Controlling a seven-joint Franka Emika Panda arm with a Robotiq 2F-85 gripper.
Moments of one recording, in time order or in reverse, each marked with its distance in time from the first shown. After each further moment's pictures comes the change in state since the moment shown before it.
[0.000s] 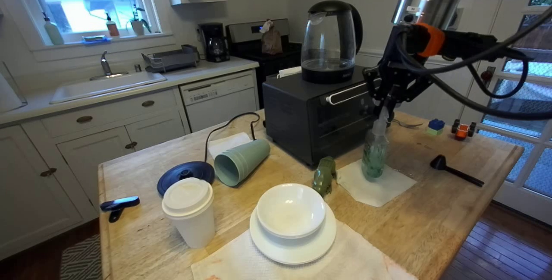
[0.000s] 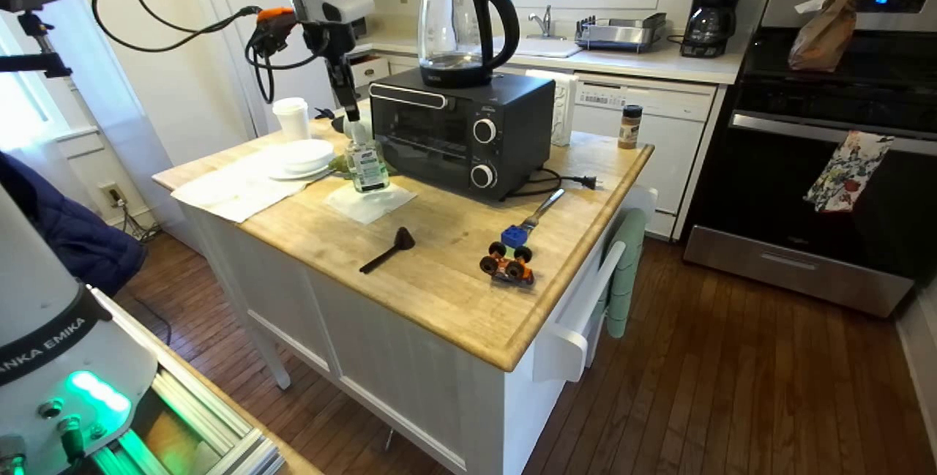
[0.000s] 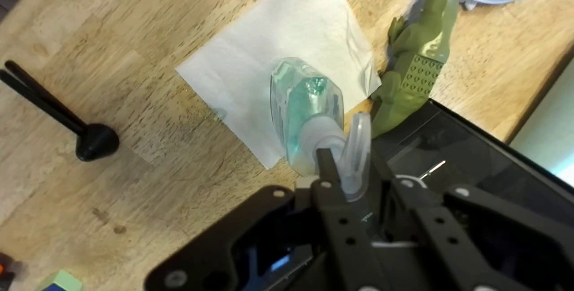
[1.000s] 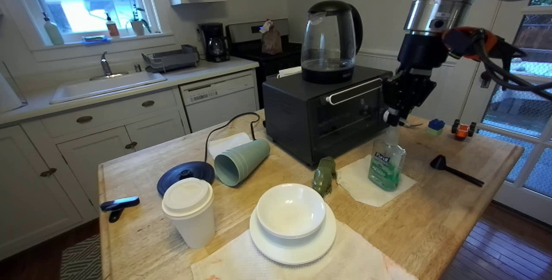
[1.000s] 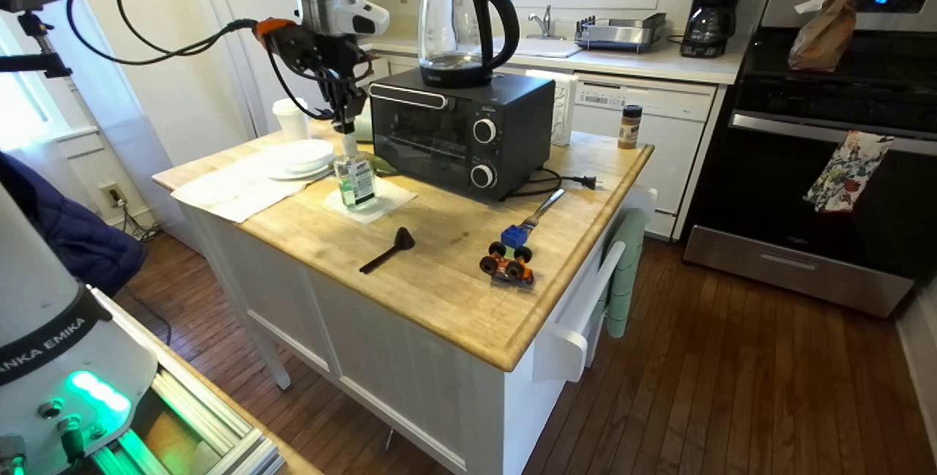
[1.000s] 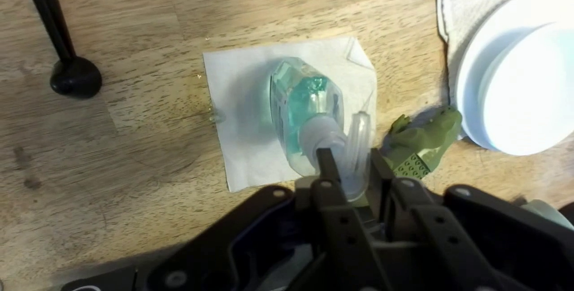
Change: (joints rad) arm 0.012 0.002 -0.075 -0.003 0.162 -0.123 -0.697
